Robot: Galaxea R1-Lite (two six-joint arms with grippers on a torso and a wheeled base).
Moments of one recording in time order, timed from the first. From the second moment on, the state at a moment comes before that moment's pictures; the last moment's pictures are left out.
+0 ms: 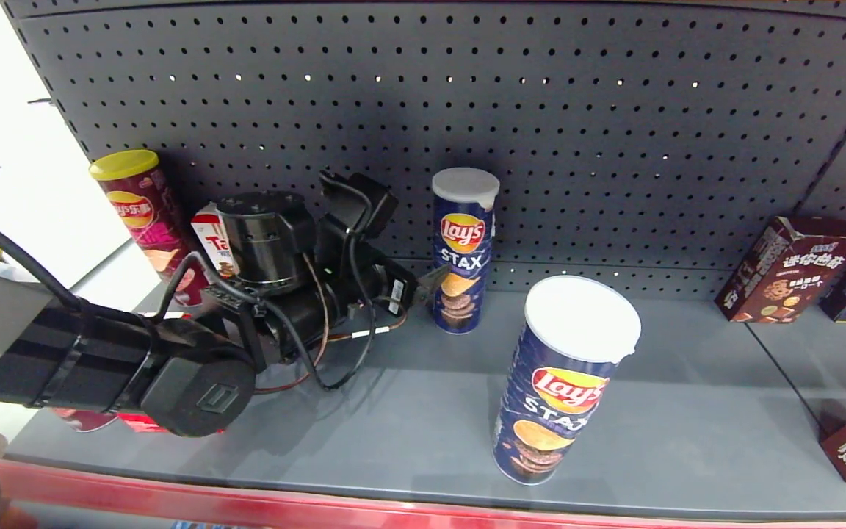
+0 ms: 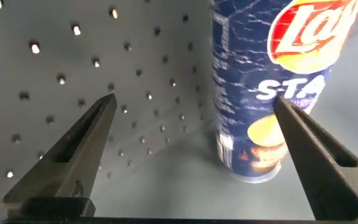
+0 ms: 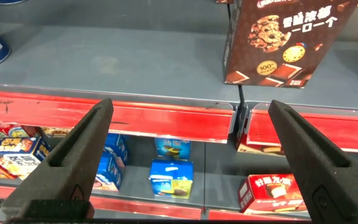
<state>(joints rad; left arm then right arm) -0.52 1.91 -0.99 -0.90 -0.05 0.24 0.00 0.01 0.00 0.00 0.03 0.00</state>
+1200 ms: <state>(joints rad) -0.52 2.03 -1.08 -0.78 0.24 0.30 0.00 0.01 0.00 0.00 0.03 0.00</state>
